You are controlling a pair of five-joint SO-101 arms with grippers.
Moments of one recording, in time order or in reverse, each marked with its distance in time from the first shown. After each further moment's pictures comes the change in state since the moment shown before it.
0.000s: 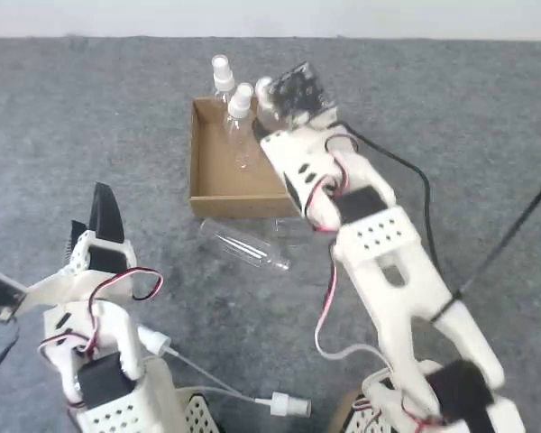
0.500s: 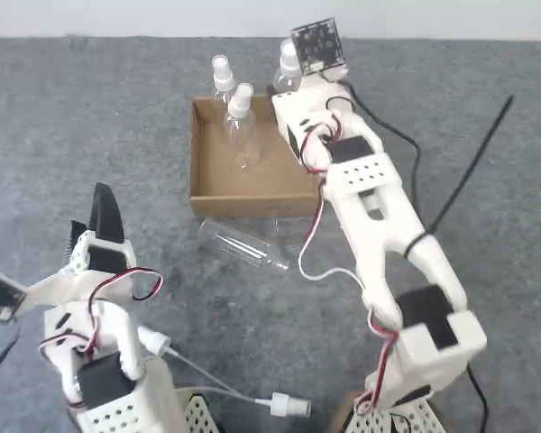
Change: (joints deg) left arm 0.0 0.0 0.0 0.0 0.0; right arm 5.2 26.5 -22.2 0.0 -10.5
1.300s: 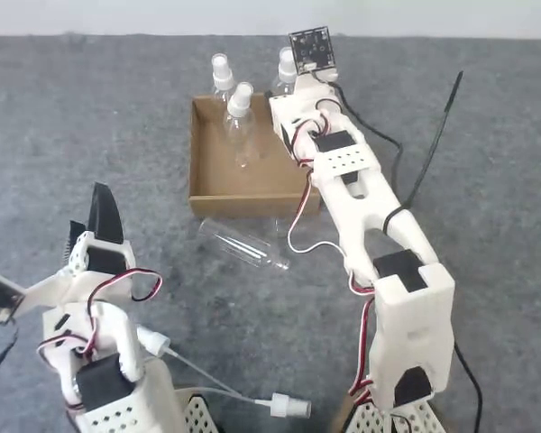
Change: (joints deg) left arm 0.0 0.0 0.0 0.0 0.0; right arm 0.4 17.7 -11.0 -4.3 -2.5
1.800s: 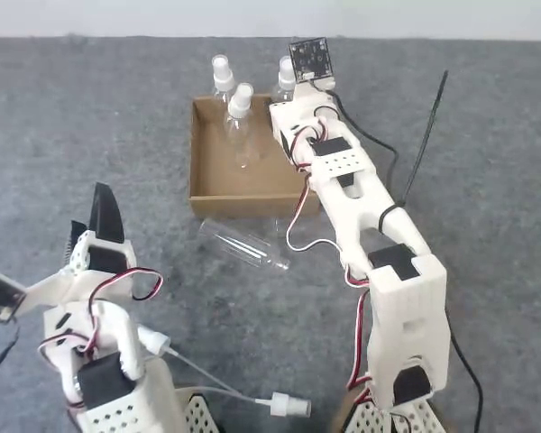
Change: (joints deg) left arm 0.0 0.0 0.0 0.0 0.0; right arm 0.0 4.3 0.0 -4.2 0.0
